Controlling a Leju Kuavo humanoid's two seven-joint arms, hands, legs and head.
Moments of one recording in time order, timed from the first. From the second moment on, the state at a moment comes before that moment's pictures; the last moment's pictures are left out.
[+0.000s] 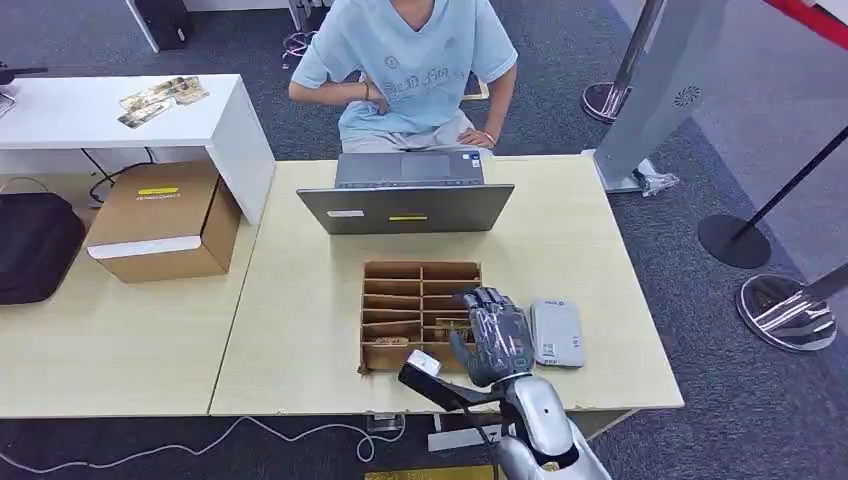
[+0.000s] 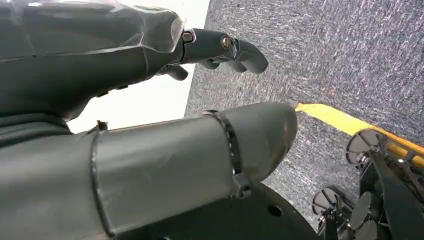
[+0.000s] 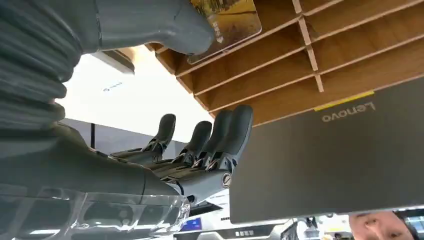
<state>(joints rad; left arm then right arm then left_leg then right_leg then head) -0.08 -0.28 1.40 -0.20 -0.99 0.27 0.32 -0.12 0.06 0.40 -1.31 1.31 -0.28 0.19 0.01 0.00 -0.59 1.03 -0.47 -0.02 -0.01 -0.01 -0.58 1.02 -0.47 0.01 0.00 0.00</state>
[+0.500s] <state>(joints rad) -0.09 -0.28 1.41 -0.20 -0.97 0.27 0.32 -0.13 0.06 0.40 -1.28 1.32 -0.28 0.20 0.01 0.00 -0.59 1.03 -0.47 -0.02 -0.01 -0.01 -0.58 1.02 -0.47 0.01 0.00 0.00</state>
